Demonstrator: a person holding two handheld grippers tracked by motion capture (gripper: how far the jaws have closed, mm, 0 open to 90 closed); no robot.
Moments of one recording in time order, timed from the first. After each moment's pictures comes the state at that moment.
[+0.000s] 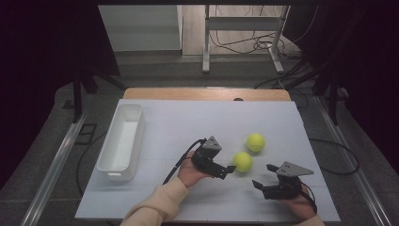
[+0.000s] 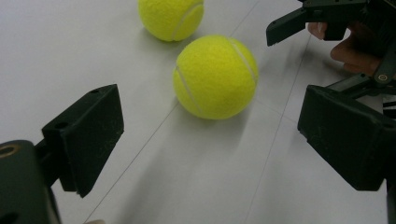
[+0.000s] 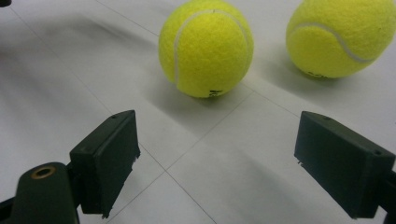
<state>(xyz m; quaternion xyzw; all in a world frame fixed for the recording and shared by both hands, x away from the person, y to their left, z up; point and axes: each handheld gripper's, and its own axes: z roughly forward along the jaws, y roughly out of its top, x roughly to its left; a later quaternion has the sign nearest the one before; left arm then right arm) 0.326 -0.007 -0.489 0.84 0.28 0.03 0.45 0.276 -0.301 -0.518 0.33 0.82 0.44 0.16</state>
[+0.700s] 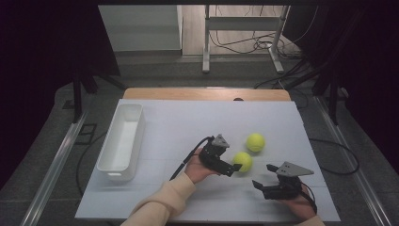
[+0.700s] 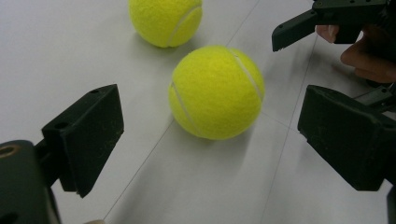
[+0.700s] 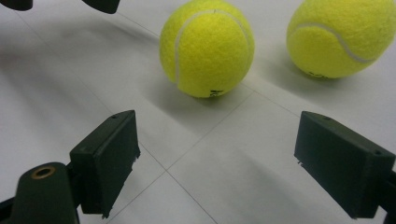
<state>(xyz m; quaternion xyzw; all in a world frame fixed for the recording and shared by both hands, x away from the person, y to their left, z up) 0.340 -0.028 -0.490 0.85 0.28 0.02 0.44 0.276 -0.301 -0.518 0.33 0.82 0.44 0.16</state>
